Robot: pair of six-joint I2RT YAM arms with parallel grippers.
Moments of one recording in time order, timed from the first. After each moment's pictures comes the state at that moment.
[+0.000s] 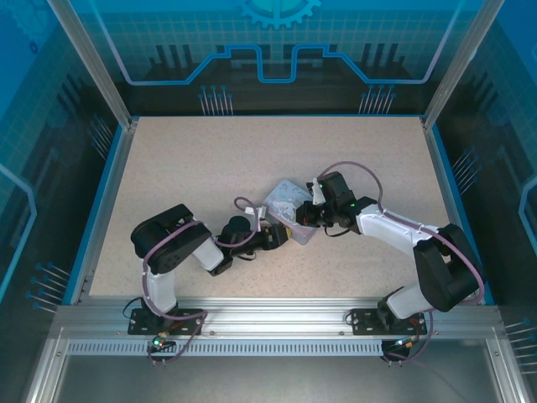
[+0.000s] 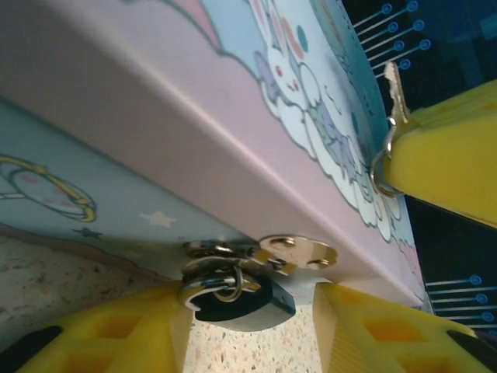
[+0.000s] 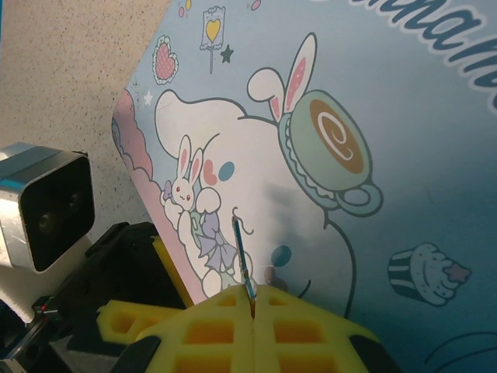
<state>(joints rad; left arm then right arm) -0.72 1.90 0.44 1.11 0.29 -0.93 0.51 1.47 0.82 -0.26 -0.37 0.59</state>
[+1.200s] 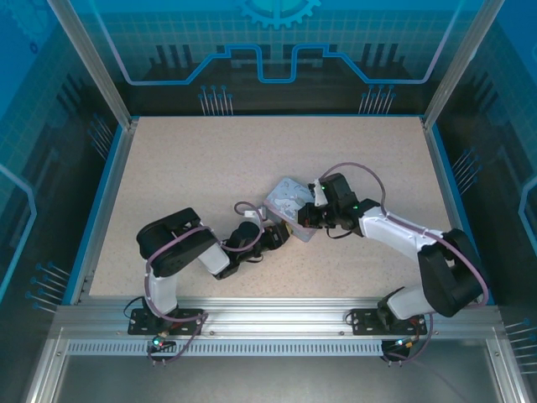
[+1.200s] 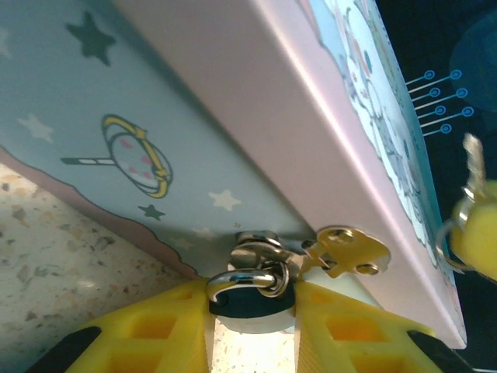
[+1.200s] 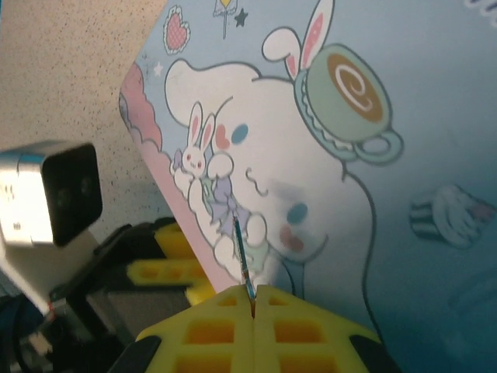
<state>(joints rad) -0.81 1.91 0.47 1.07 0.01 -1.04 0.51 1.41 0.79 -0.27 -0.36 0.56</state>
